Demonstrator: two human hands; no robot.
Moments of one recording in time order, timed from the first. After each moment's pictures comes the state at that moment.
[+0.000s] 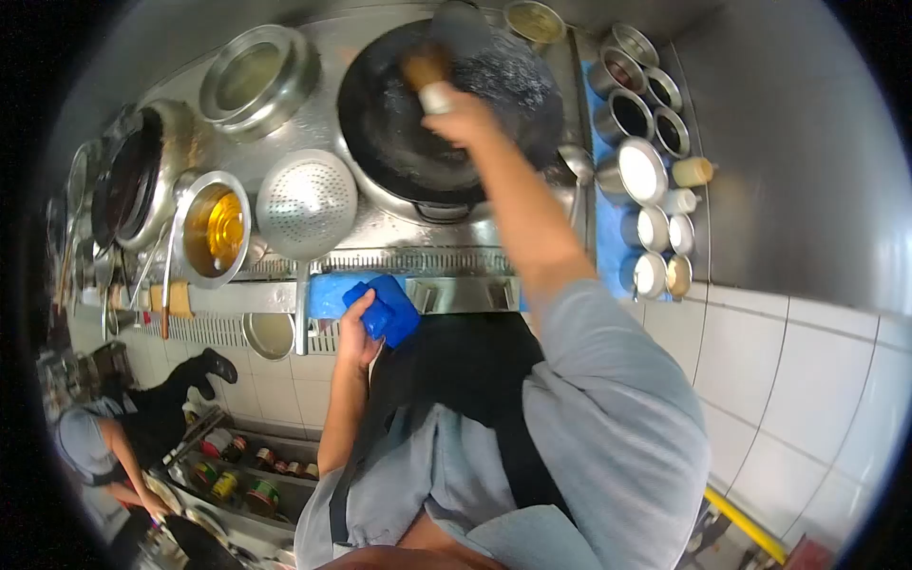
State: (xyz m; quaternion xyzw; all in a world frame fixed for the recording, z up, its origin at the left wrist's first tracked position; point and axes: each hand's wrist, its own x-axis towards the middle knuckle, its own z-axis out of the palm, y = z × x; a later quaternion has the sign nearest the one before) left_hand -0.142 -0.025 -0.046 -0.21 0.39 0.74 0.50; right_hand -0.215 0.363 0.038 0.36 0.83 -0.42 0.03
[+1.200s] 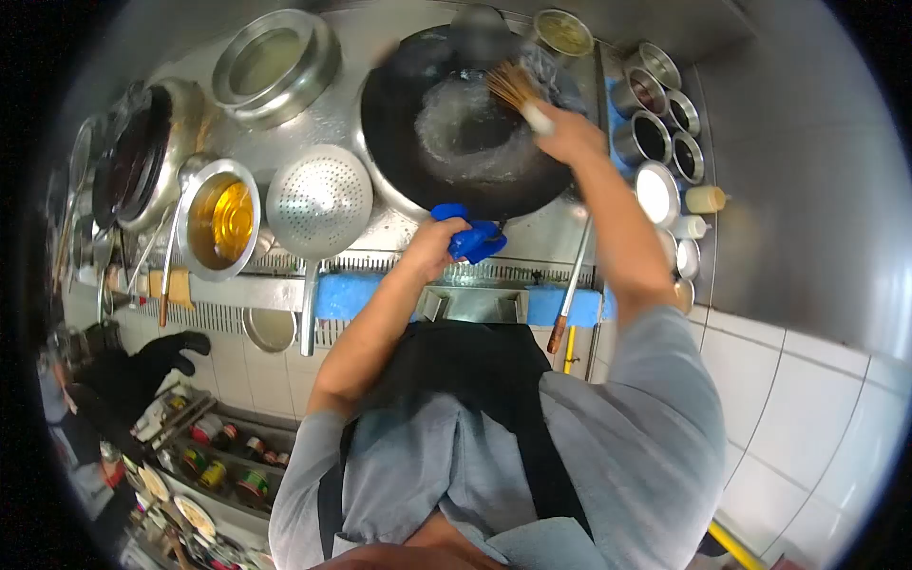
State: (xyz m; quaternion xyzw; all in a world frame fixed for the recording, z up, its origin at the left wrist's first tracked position) left_hand -0.190 0.151 -0.029 -0.05 0.47 0.66 0.58; right_hand -0.147 0.436 0.069 0.34 0.93 -0.10 0.10
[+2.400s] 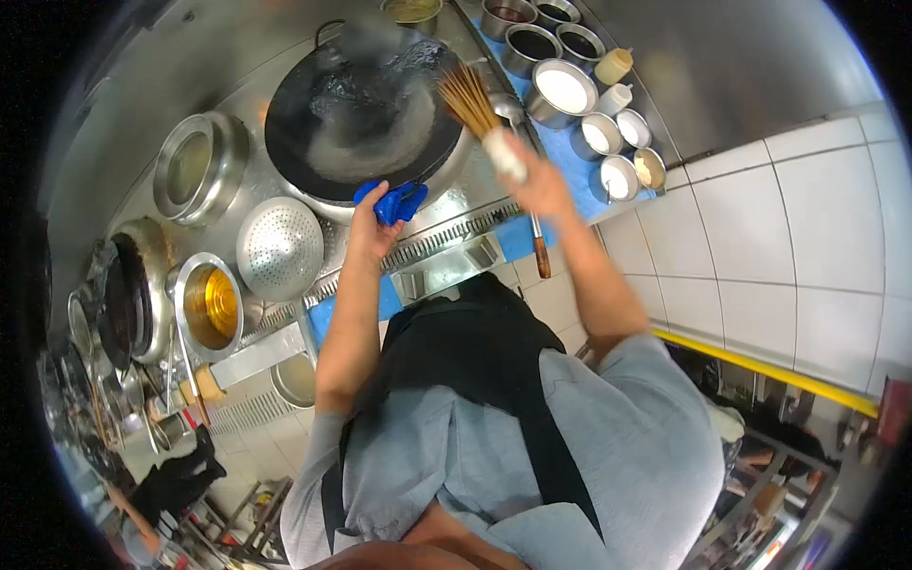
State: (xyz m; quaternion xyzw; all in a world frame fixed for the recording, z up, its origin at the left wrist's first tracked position) left_hand -0.187 0.154 -0.029 -0.08 0.48 0.63 0.61; right_hand 0.088 0.305 0.032 0.46 0.83 -0.25 -0.17
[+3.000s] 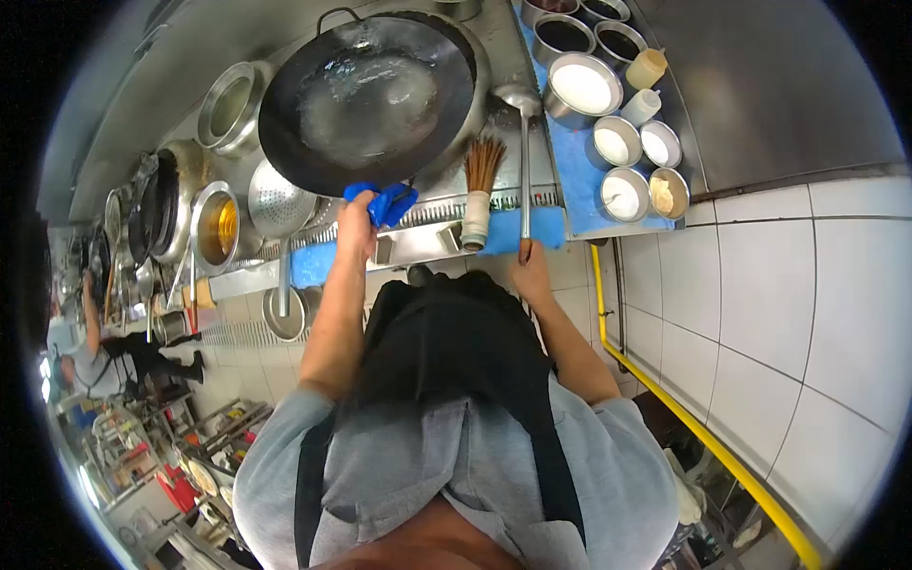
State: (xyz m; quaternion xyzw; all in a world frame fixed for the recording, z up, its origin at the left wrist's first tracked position) left_hand -0.074 0.134 -0.012 -0.02 0.62 0.71 0.34; right_hand 0.256 0.235 -0.159 0.48 0.66 -0.55 -0.21
